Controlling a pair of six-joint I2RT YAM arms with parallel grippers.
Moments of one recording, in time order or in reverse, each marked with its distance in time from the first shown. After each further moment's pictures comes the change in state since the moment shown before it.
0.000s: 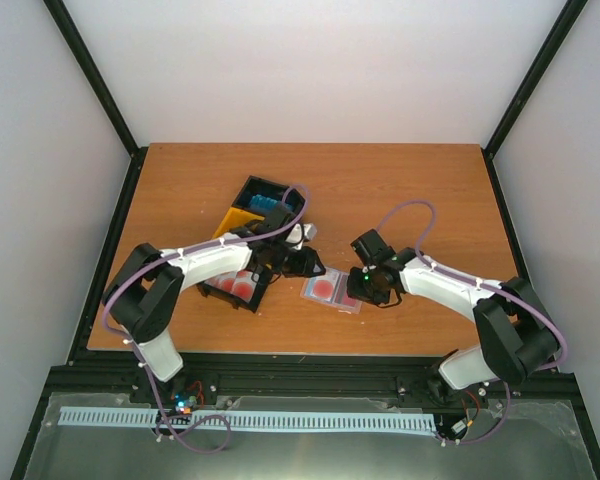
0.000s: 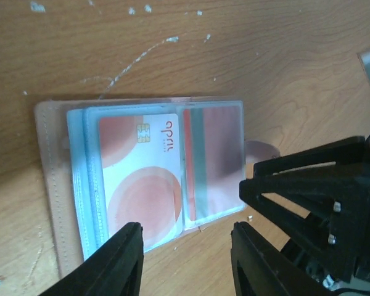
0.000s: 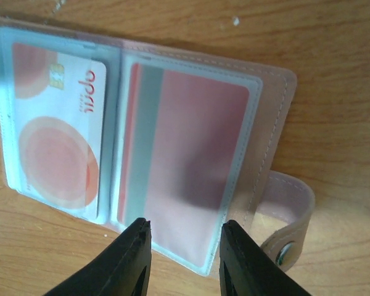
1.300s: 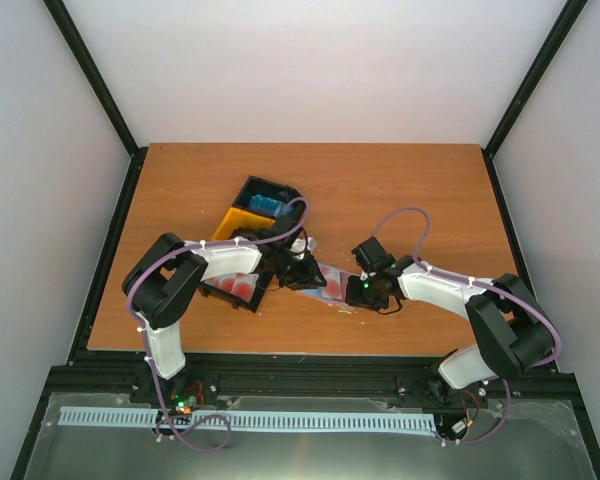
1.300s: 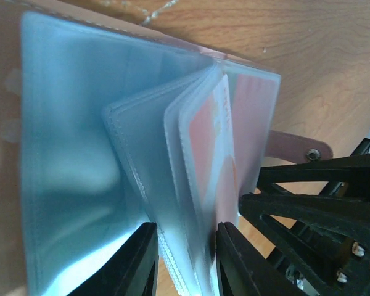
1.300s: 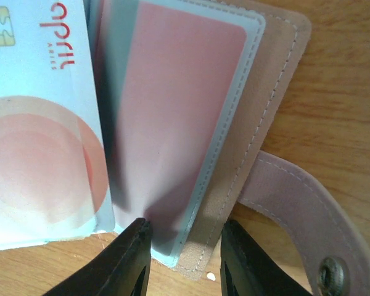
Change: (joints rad) left arm 0.000 0.141 -0.039 0.101 0.111 -0.183; right arm 0.000 0.026 -0.085 0.106 -0.061 -0.109
